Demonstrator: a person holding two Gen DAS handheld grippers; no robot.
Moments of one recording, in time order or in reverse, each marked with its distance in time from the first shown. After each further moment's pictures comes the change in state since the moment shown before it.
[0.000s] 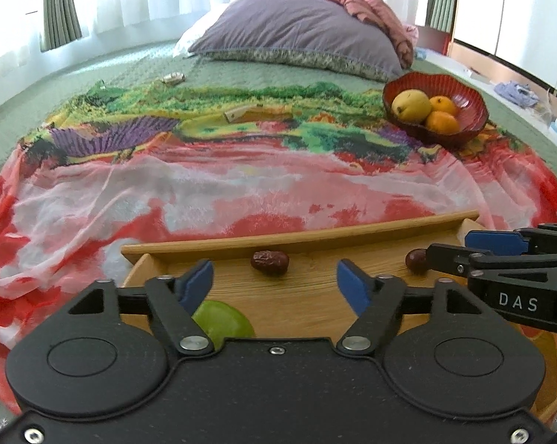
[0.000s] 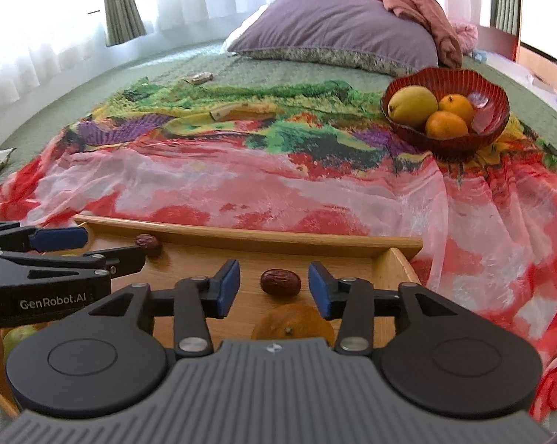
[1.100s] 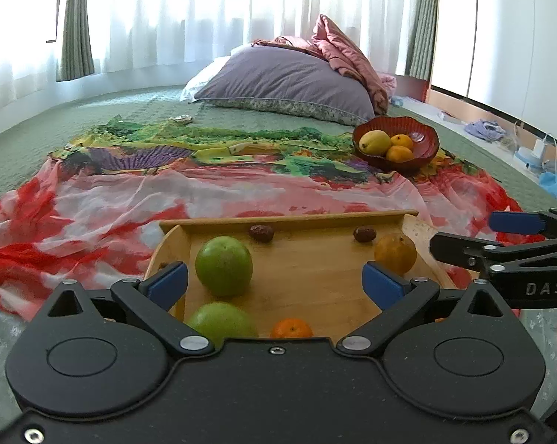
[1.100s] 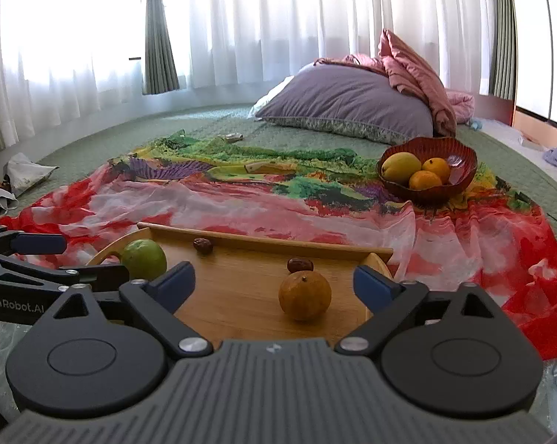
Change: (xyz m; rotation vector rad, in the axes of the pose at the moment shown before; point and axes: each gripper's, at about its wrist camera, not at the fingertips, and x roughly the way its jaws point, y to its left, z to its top) left arm -0.134 0.000 -0.082 -0.023 -0.181 -0.030; right arm -0.120 0.013 -0.061 -0.080 -0.242 0.029
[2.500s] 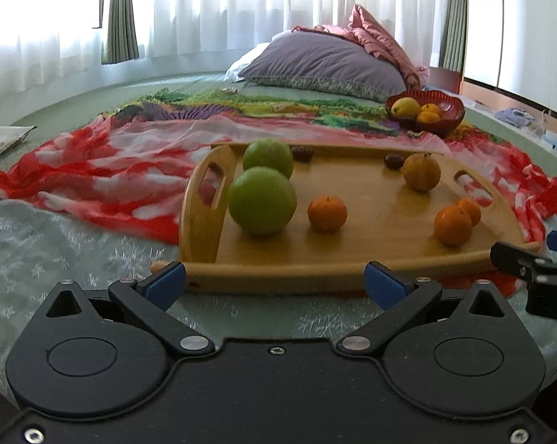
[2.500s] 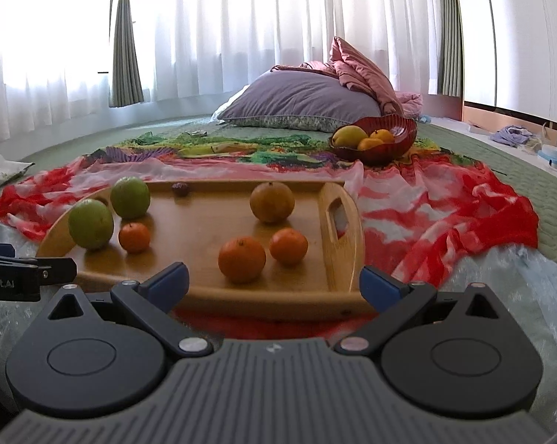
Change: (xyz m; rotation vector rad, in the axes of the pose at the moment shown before) left arm -0.038 0.002 -0.110 -0.044 0.014 0.127; right arm -0.054 0.012 -0.115 0.055 -0.071 -0.140
